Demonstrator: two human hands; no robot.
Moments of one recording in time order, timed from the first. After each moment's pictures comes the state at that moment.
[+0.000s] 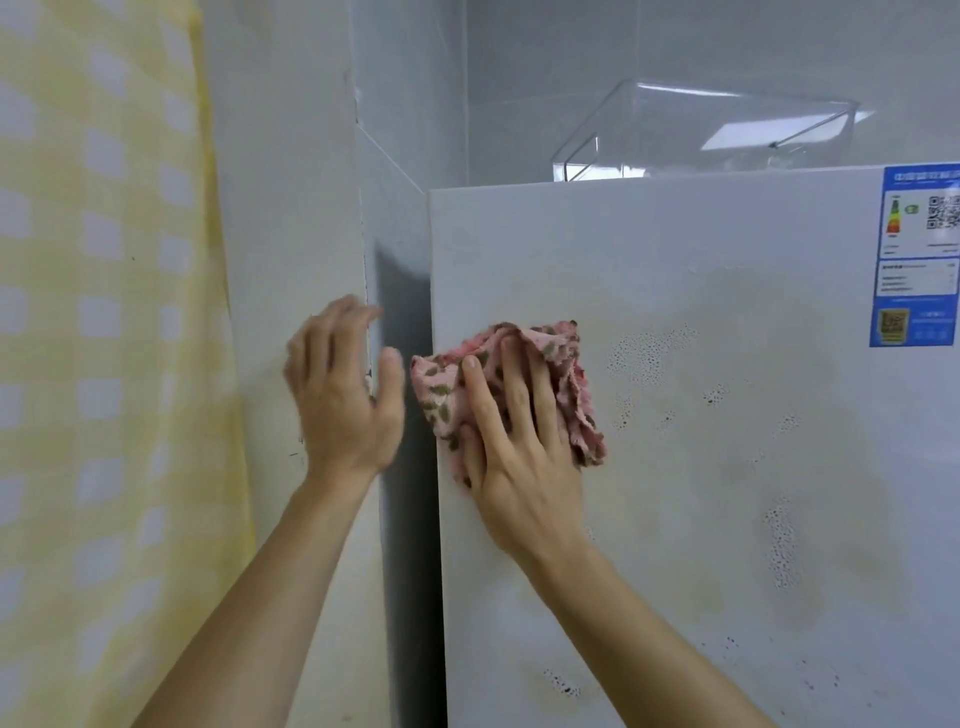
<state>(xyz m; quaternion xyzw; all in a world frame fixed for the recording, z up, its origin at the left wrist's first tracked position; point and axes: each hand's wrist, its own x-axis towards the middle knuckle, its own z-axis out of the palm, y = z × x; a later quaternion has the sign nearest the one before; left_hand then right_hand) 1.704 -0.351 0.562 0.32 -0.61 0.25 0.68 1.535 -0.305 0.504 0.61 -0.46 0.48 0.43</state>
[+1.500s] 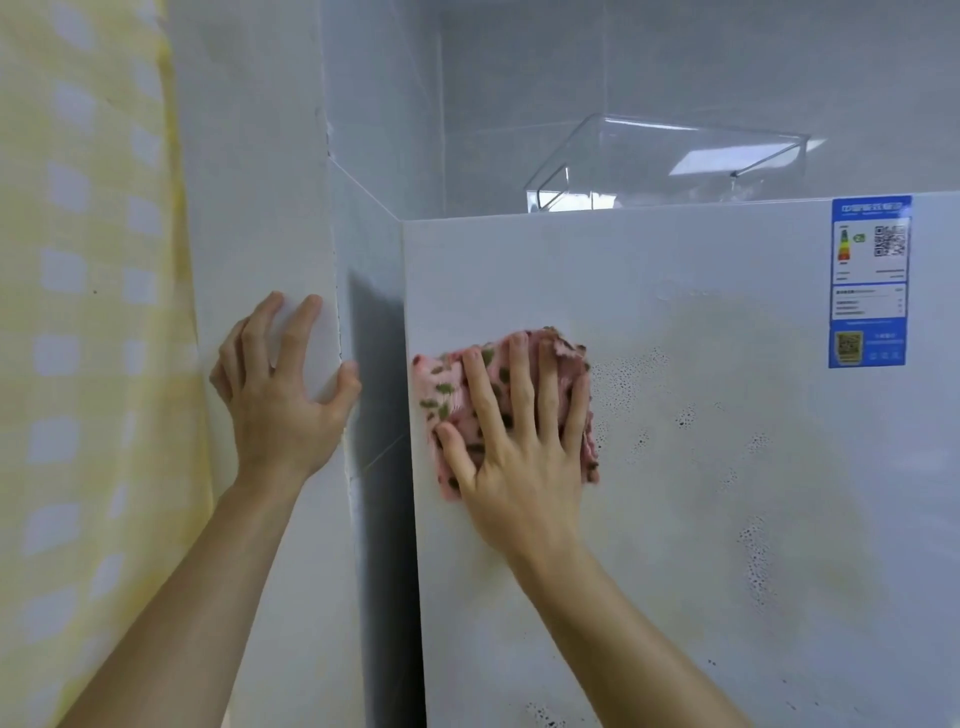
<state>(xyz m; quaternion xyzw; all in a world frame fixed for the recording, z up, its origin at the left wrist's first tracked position) 1.737 -0.387 0.581 0.39 -0.58 0.31 0.64 1.519 -0.314 0.524 0.53 -0.53 0.47 0.47</state>
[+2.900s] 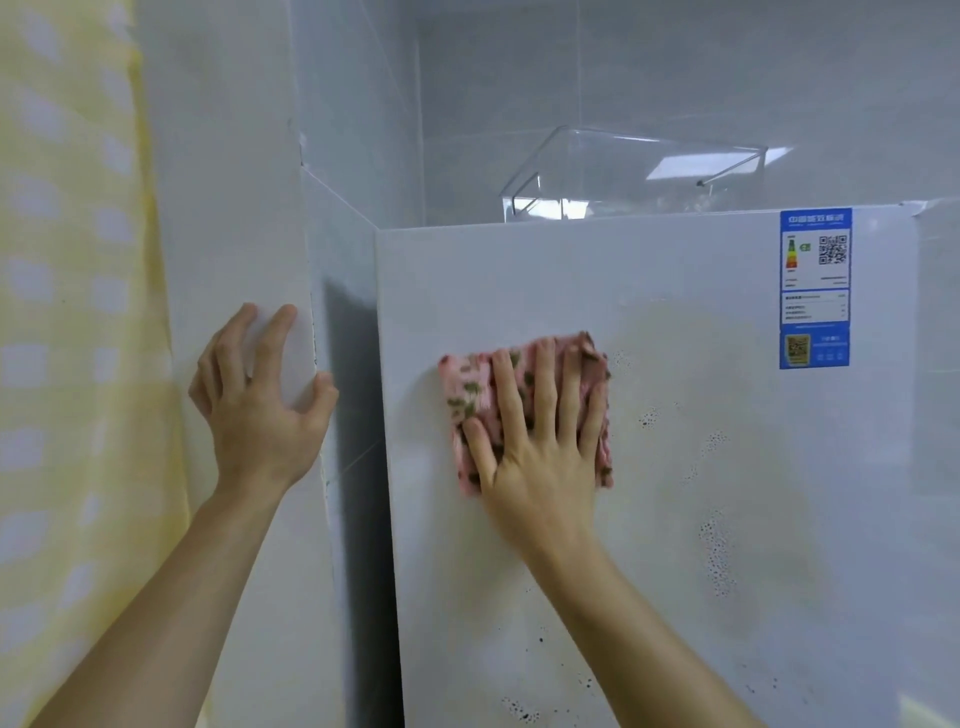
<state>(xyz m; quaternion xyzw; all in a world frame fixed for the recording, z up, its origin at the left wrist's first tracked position) 1.731 -0.379 0.578 0.39 -0.59 0.29 0.65 1.482 -0.304 0.522 0.52 -0.57 0.46 0.45</state>
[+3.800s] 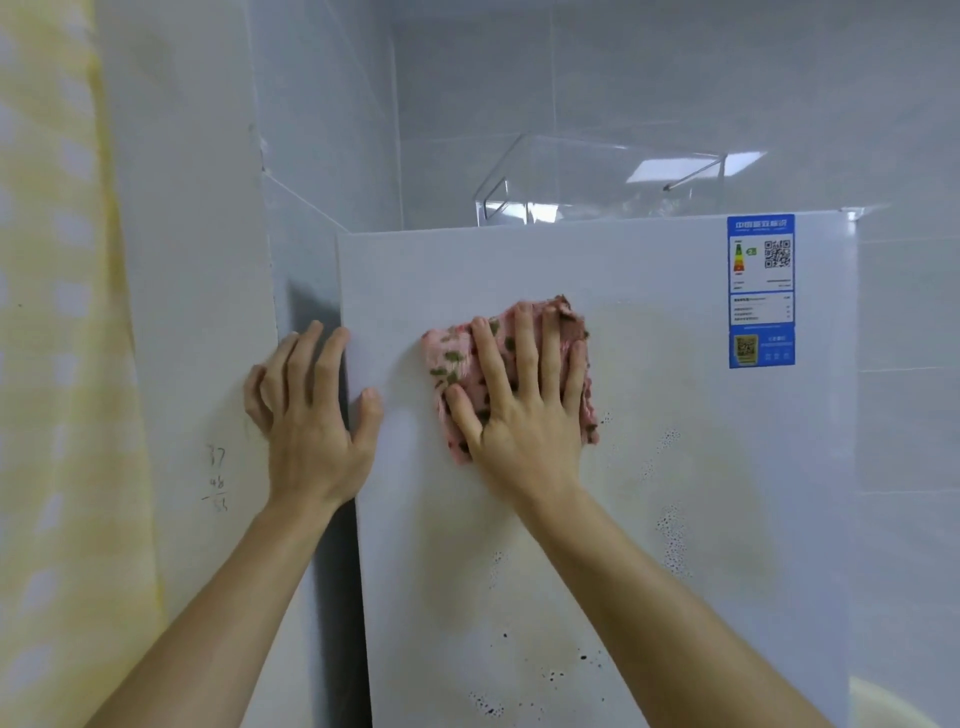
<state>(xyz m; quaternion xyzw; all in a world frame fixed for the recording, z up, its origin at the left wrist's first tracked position) 1.660 -0.356 0.562 0.37 -0.63 0.30 0.62 1.455 -0.305 0.563 0.52 -0.52 0.48 0.47</state>
